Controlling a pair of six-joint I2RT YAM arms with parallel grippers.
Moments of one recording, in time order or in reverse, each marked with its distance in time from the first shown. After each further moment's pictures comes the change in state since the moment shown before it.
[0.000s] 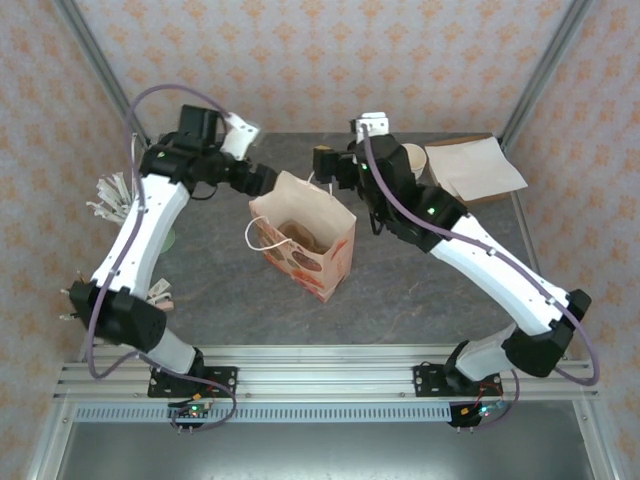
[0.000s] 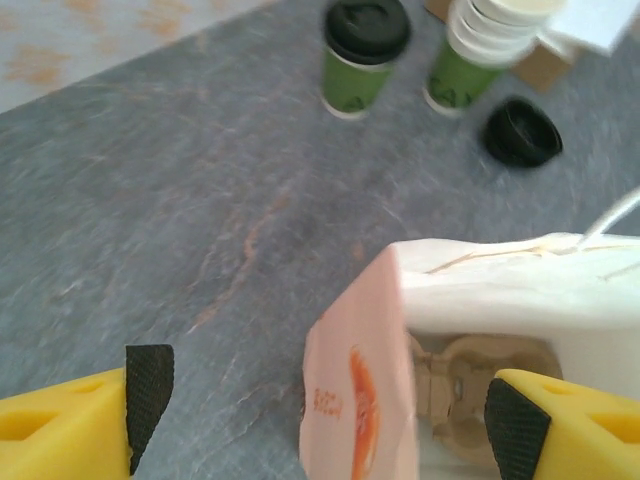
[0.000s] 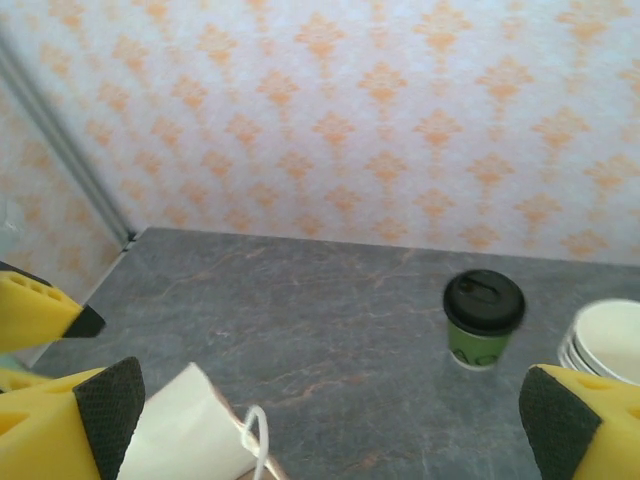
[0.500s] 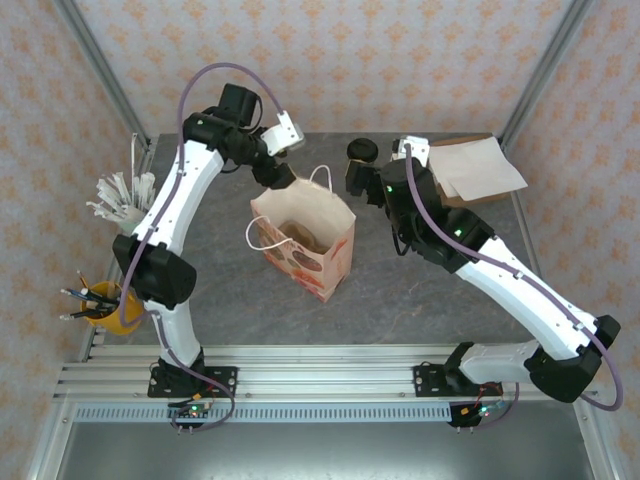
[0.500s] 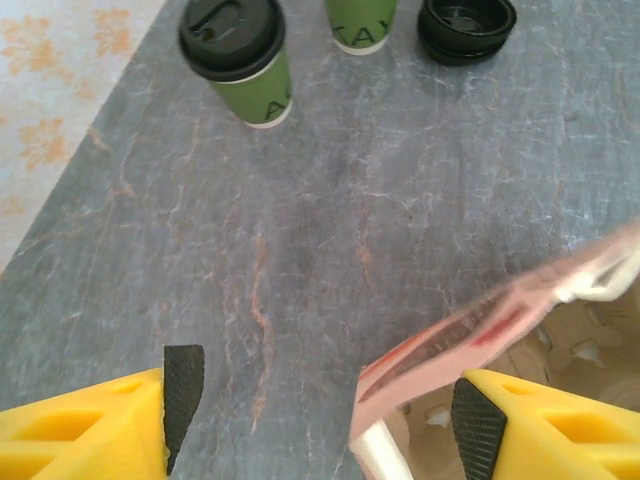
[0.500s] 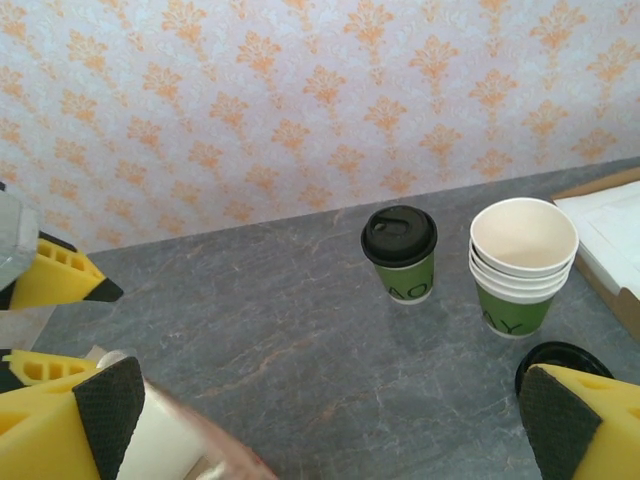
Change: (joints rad) left arm -0.080 0.320 0.368 -0.195 0.043 0.503; right arm -0.032 -0.167 -0.190 -0.070 0.083 0.211
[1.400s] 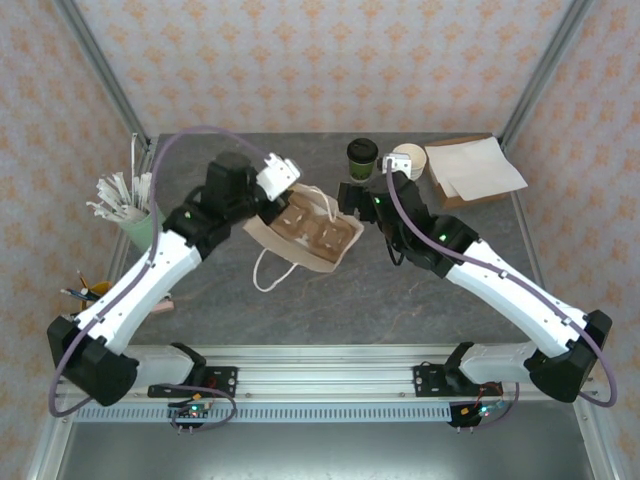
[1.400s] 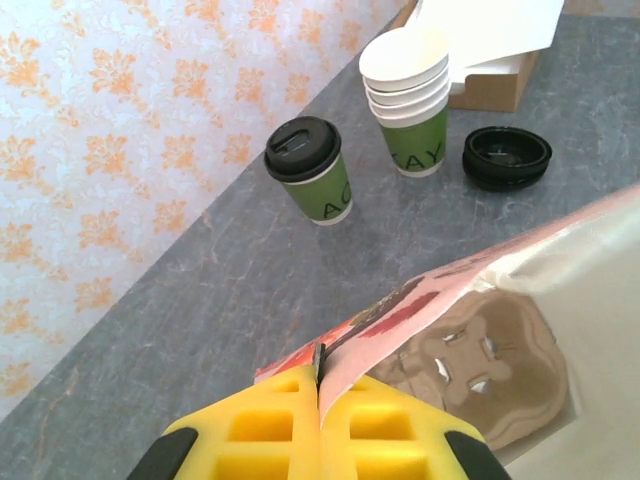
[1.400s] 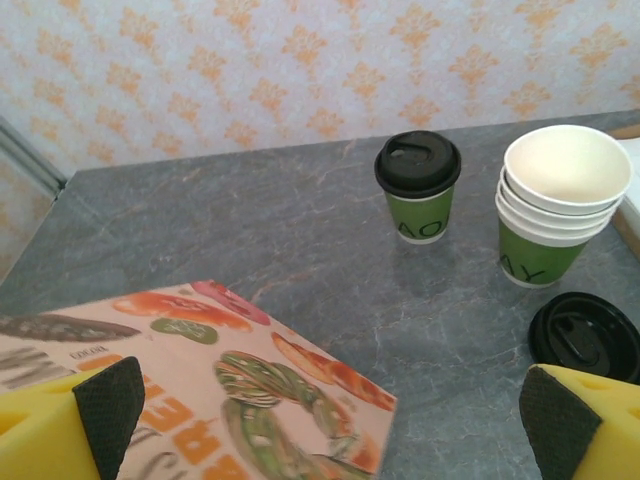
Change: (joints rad) left arm -0.242 -0.657 -0.913 0.782 -0.357 -0.348; right arm 0.000 -0.002 -0.147 0.051 -0.111 -0.036
